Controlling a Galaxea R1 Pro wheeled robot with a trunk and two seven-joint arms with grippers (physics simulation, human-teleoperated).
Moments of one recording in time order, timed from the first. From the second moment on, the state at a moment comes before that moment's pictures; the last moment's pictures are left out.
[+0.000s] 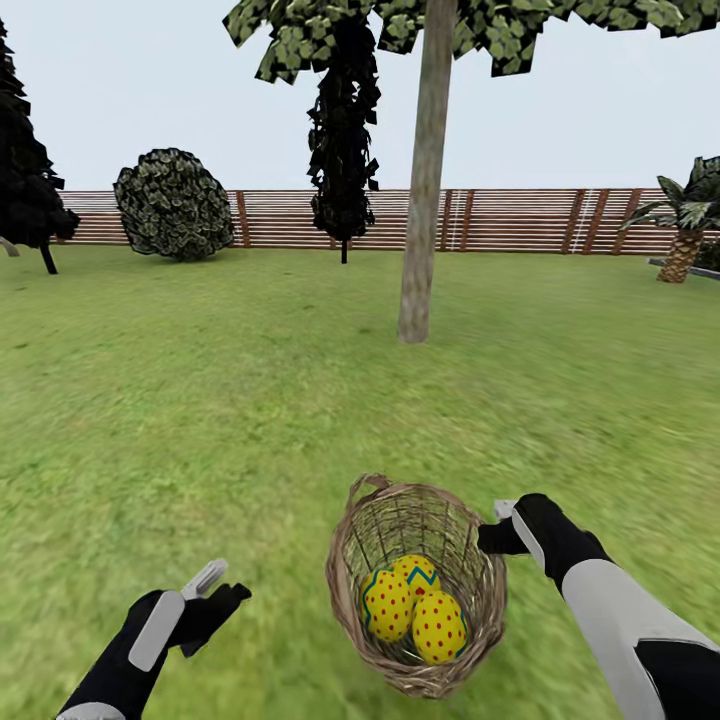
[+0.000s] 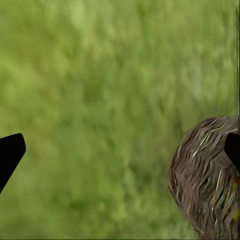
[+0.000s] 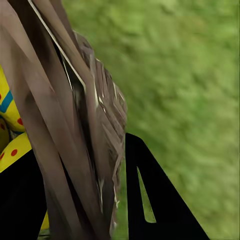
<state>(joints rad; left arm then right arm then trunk) -0.45 0.05 0.19 -0.77 0.75 0.68 0.26 -0.84 -0.11 0.00 -0.46 0.03 0.79 0.15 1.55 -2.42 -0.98</state>
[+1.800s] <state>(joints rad) -0.33 0.05 0.16 -0.98 0.75 0.65 0.26 -0.87 -0.16 -0.12 -0.60 -0.04 1.04 0.17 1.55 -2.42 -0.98</state>
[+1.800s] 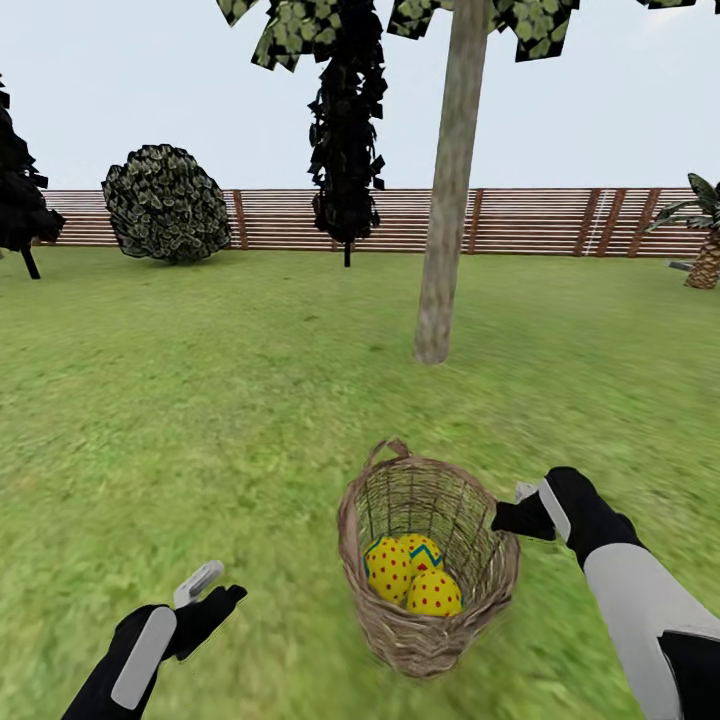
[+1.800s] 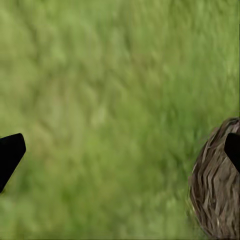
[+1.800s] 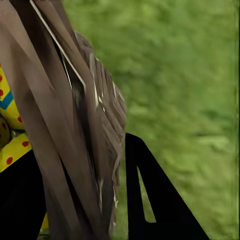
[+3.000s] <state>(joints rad) -0.31 0.05 0.16 -0.99 0.74 0.65 0.19 -0.85 -0.17 -0.12 -0.63 -0.05 1.04 0.17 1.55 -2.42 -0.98</state>
